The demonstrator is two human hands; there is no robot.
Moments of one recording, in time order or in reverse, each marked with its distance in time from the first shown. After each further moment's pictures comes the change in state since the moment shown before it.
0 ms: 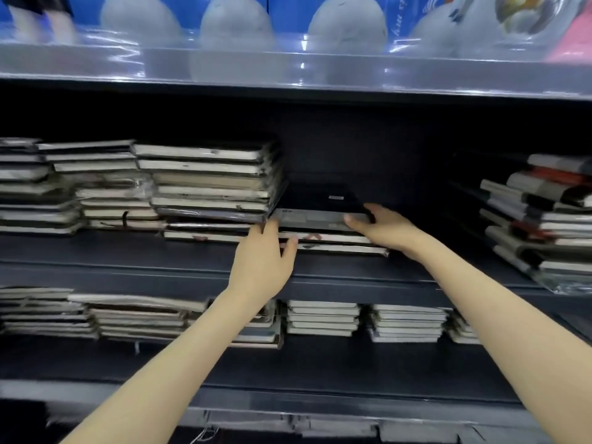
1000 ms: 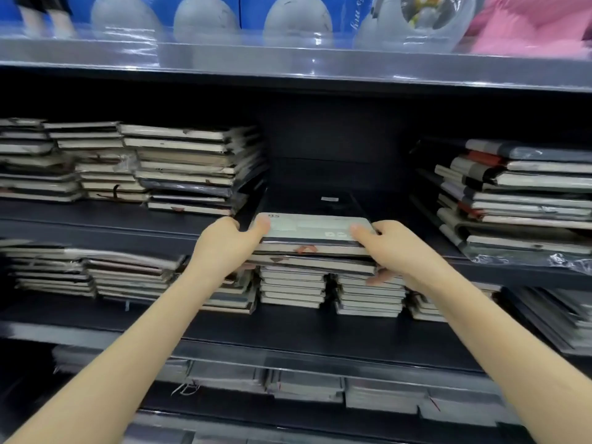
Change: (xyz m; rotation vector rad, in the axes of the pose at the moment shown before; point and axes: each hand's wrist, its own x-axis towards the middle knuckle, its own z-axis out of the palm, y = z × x) left_hand -0.052 0.069 -0.033 -0.239 -0.151 -0.502; right_hand -0.131 0.040 -0.035 0.249 0.011 0.075
